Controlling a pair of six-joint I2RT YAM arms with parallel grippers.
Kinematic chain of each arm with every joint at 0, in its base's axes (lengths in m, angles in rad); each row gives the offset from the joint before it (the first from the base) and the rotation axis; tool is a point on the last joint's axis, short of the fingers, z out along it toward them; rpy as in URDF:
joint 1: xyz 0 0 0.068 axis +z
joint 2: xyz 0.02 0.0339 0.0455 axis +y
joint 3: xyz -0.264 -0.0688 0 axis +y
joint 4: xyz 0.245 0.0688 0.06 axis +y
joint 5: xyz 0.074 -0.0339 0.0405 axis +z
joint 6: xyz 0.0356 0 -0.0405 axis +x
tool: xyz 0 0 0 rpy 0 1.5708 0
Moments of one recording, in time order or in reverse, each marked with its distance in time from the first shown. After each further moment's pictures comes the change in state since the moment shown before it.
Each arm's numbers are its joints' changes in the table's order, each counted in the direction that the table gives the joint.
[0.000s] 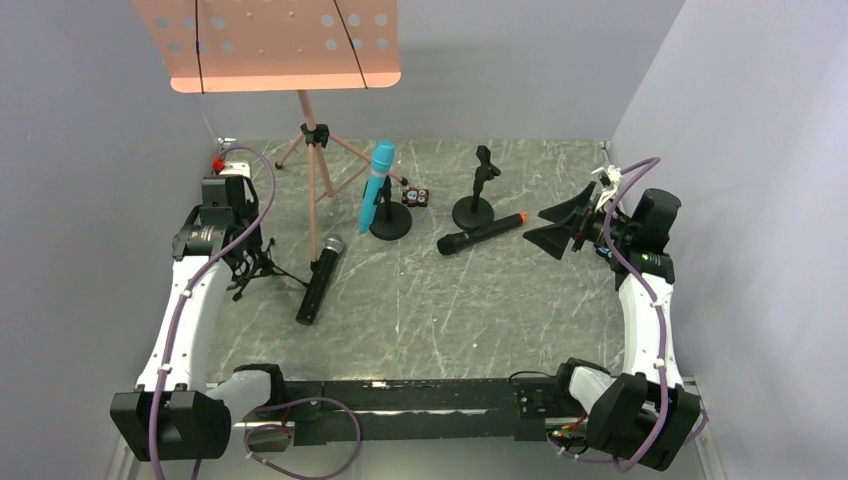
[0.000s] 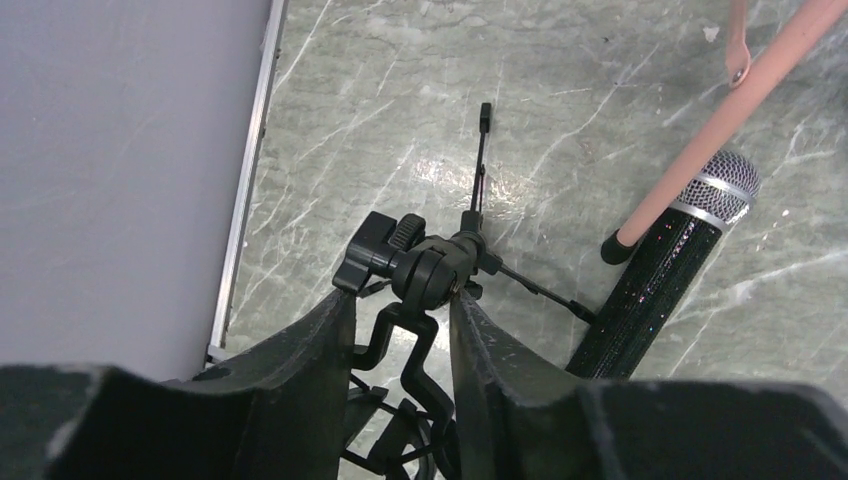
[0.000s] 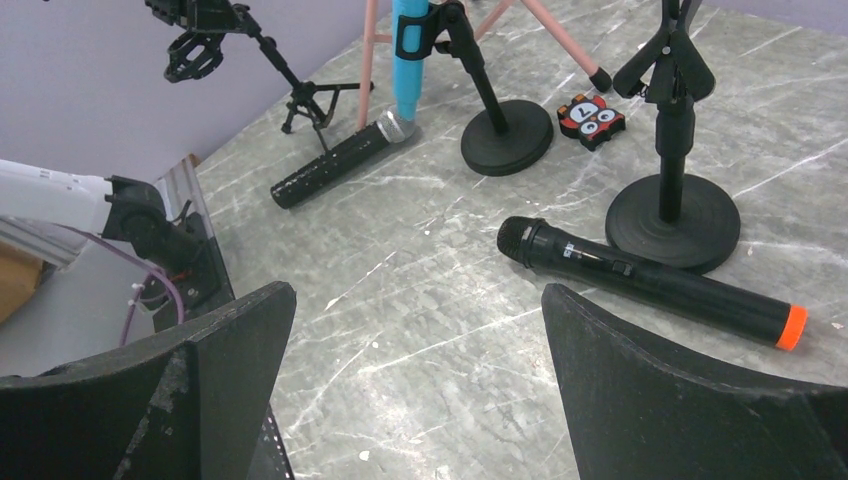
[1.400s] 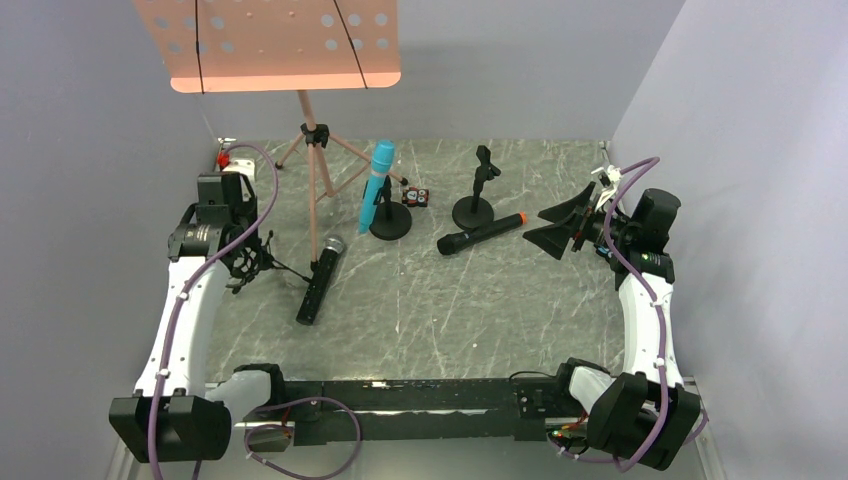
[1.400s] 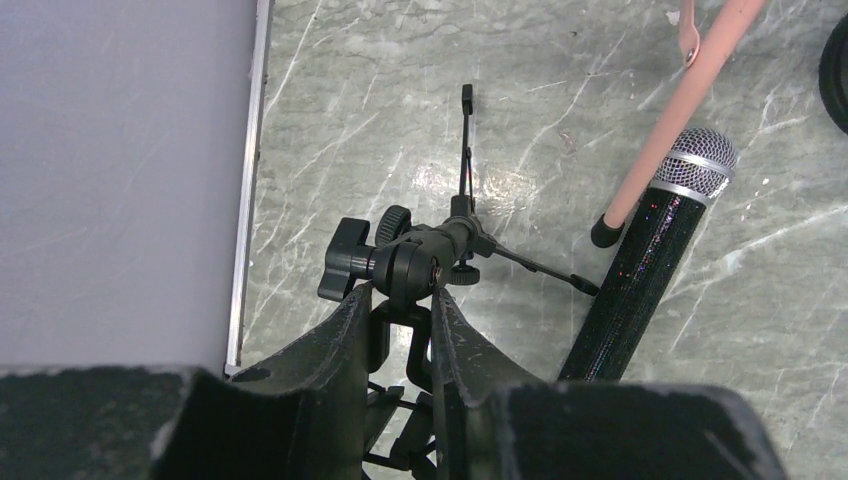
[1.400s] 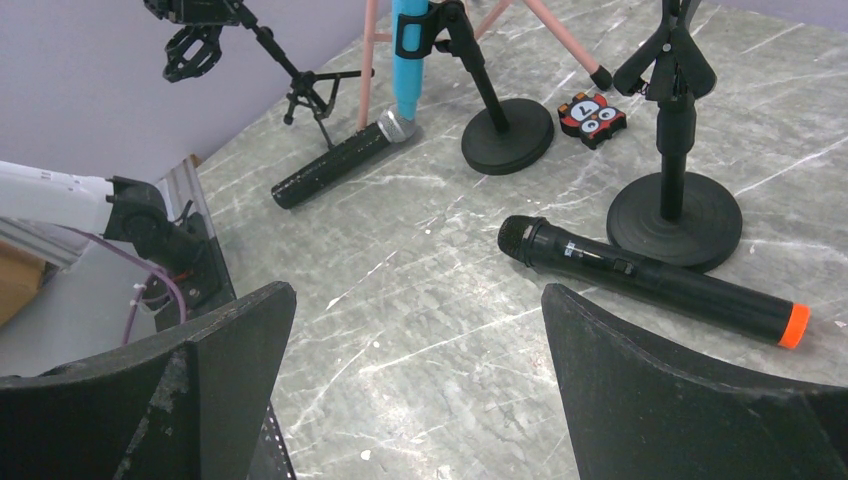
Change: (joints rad) left arm 0.009 -0.011 -0.039 0.026 -0.065 0.090; right arm 0.001 0.003 0.000 0.003 0.000 0.000
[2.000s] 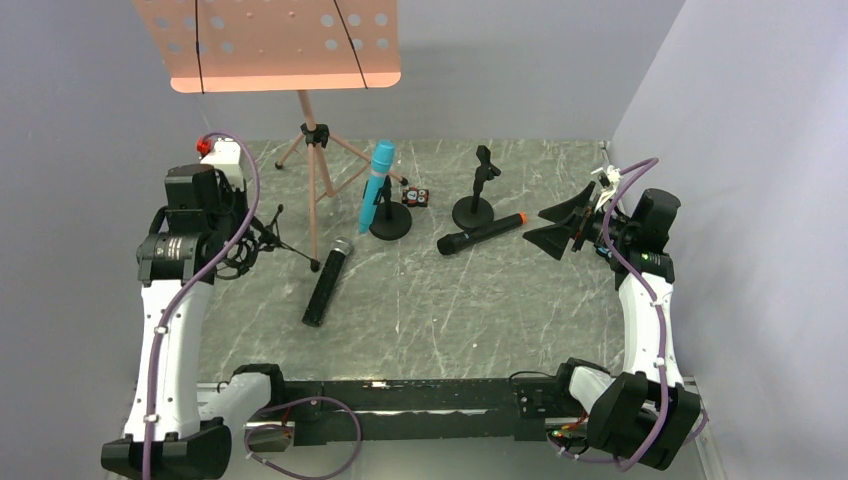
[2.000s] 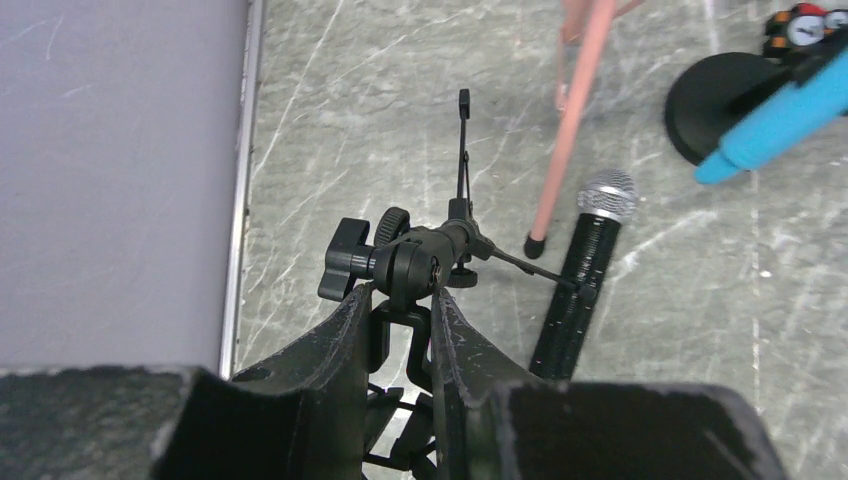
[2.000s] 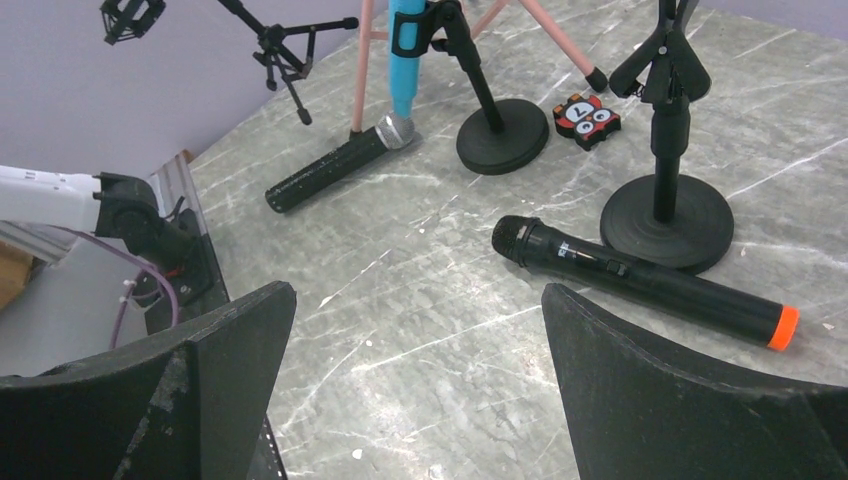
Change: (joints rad) left arm 0.000 -0.079 -0.171 0.104 -0.114 0.008; right arm 0.000 0.002 0.000 0.002 -0.001 -0.022
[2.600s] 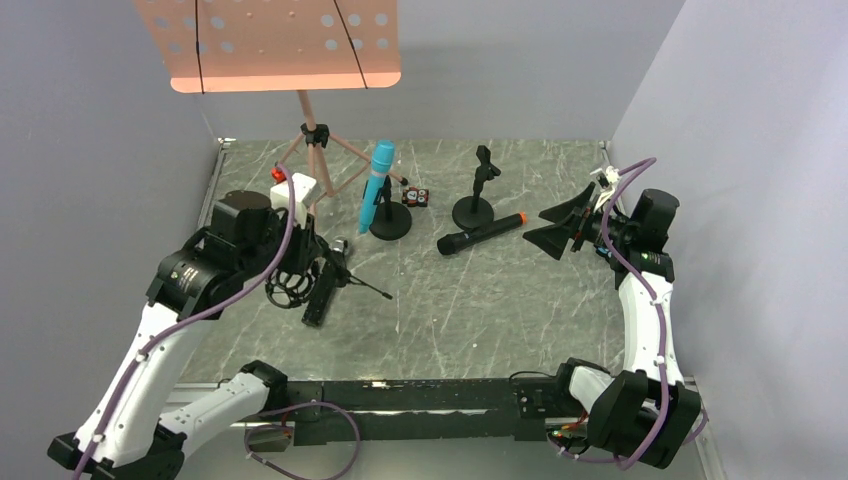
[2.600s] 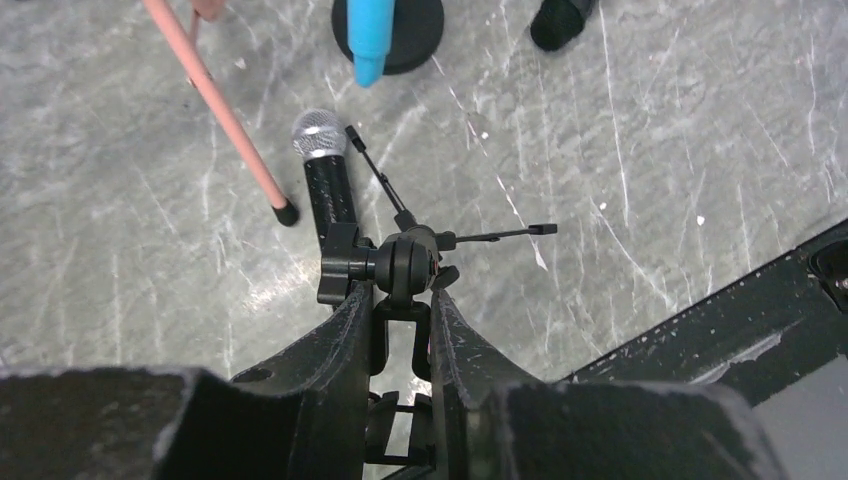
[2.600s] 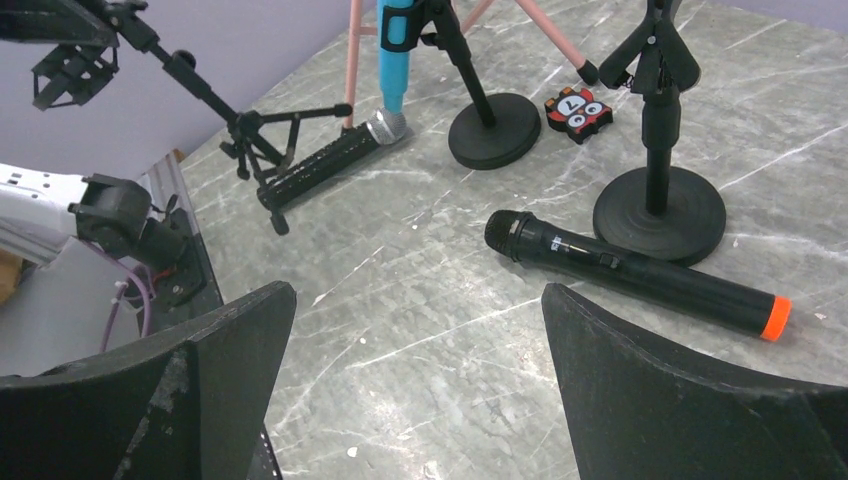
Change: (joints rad) left arm -0.481 -0.095 -0.016 0.115 -0.154 -0.116; right arm 0.000 0.007 0.000 0.021 -0.017 -0.024
